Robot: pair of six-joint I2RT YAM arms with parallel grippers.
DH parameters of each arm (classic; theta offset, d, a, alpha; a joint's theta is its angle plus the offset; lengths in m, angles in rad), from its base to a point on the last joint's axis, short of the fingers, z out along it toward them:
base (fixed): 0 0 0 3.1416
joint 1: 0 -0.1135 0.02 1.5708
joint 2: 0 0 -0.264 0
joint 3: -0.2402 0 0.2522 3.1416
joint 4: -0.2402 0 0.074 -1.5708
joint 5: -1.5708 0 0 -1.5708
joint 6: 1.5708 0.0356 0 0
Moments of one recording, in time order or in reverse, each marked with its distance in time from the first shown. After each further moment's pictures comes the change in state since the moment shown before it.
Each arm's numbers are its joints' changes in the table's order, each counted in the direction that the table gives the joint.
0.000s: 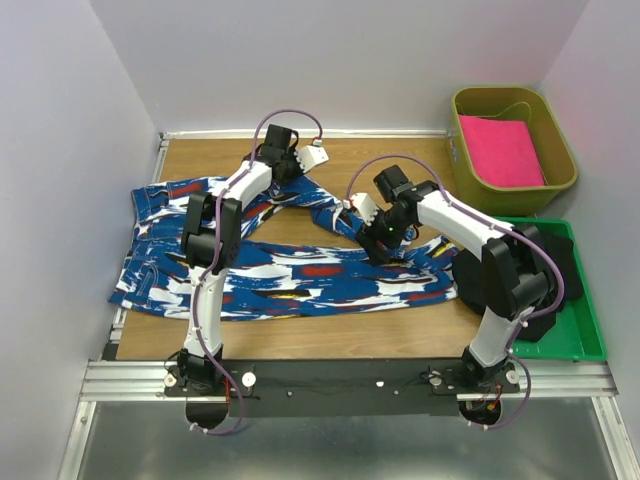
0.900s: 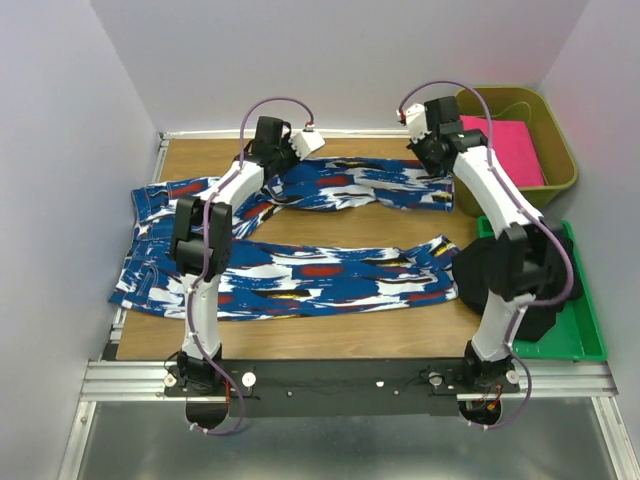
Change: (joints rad) left arm -0.019 -0.137 0.124 0.159 -0.060 -0.068; right arm 0.240 0.038 -0.428 0.048 -0.462 0.054
